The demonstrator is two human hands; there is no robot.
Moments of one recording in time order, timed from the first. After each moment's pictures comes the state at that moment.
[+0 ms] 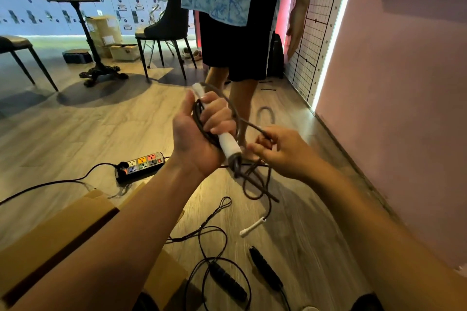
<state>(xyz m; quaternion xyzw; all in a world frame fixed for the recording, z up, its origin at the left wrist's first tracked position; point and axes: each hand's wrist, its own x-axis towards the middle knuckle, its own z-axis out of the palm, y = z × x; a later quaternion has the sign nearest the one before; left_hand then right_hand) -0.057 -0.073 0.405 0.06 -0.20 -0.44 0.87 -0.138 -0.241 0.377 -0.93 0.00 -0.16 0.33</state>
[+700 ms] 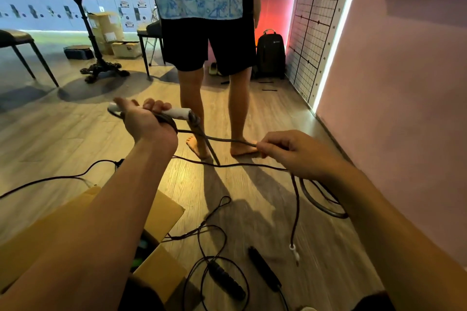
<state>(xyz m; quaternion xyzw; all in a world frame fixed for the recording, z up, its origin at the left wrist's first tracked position) 0.003 -0.030 0.411 0.19 0.04 0.02 0.98 -0.161 -0.237 0.402 -0.93 -0.02 -0.06 0.36</state>
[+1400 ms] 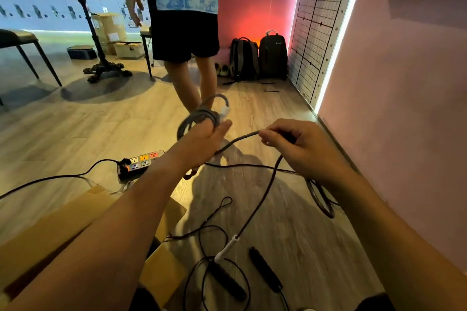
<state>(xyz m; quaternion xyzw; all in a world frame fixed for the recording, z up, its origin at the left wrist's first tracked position) -0.015 -0.051 0.374 0.84 -0.34 -0.02 0.43 -0.161 -0.229 0.403 -0.90 -0.04 -0.23 0.37</state>
